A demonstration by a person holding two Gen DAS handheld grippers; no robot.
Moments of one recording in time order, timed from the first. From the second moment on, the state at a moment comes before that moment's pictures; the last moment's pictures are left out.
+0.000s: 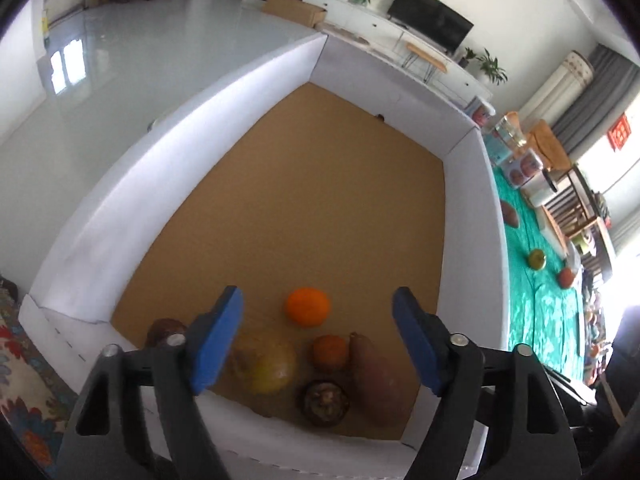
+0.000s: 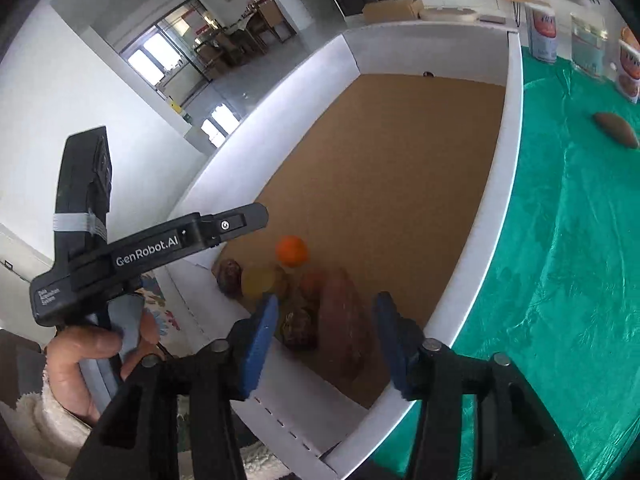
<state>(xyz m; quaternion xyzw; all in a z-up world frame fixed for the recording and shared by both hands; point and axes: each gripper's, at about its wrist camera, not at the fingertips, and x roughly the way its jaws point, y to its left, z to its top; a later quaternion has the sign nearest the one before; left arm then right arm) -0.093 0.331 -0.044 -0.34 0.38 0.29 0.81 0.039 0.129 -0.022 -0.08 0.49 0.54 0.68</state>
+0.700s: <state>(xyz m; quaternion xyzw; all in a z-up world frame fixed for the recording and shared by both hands) 0.092 0.052 -0.043 -0.14 0.40 -0.04 0.91 0.059 -0.198 -0.028 -0.01 0.33 0.15 0.93</state>
